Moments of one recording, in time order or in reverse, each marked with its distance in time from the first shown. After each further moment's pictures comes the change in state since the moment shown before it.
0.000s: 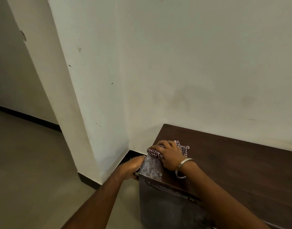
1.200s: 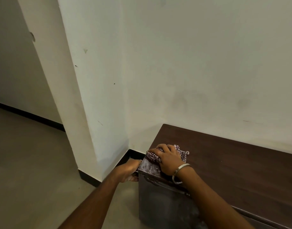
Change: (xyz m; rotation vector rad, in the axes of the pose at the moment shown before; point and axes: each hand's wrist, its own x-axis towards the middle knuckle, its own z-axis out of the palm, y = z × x) left_hand -0.029 -0.015 0.001 -0.137 -0.051 -0.011; right_hand -0.030 -0.021 -0.001 -0.016 0.007 0.020
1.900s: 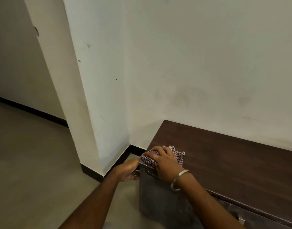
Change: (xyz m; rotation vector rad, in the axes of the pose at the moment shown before) left_hand -0.005 -0.022 0.000 -0.064 0.016 -0.001; right_hand -0.030 -0.021 0.013 -0.007 0.051 -0.115
